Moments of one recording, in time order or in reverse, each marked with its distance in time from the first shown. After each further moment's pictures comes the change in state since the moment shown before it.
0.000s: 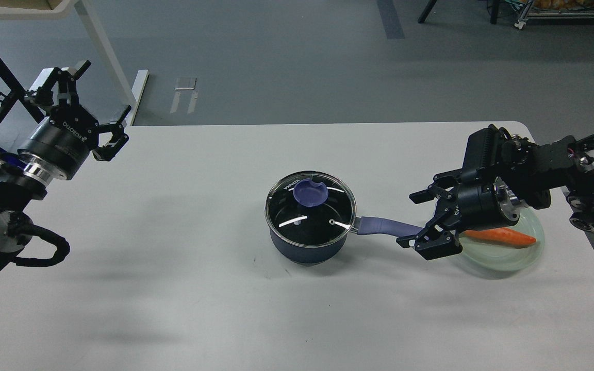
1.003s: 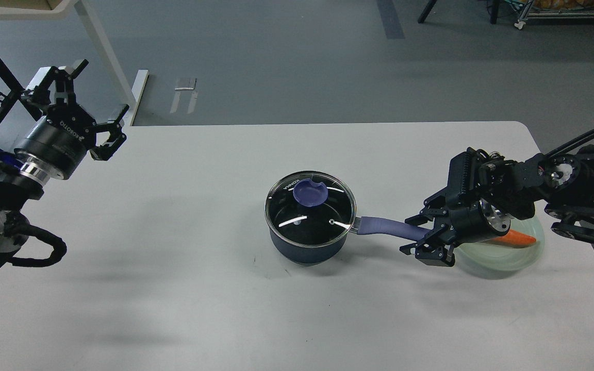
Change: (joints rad) left arm 0.002 0.012 0.000 -0.017 0.001 0.000 0.000; right arm -0.009 0.120 -0.132 -0.126 -0.070 -0.079 0.000
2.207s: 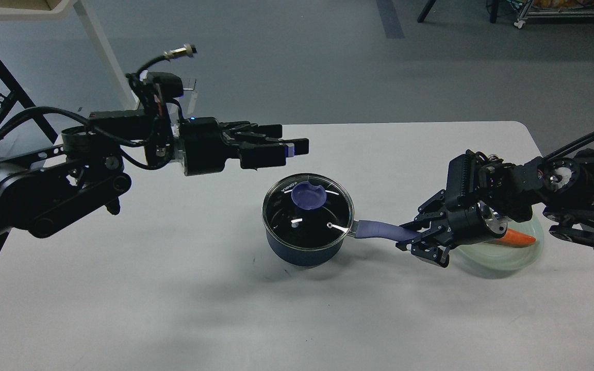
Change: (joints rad) left arm -0.508 -0.253 0.379 -0.080 1.537 0.064 -0.015; right arm -0.011 0.006 -0.002 -0.001 0.009 -0.023 0.000
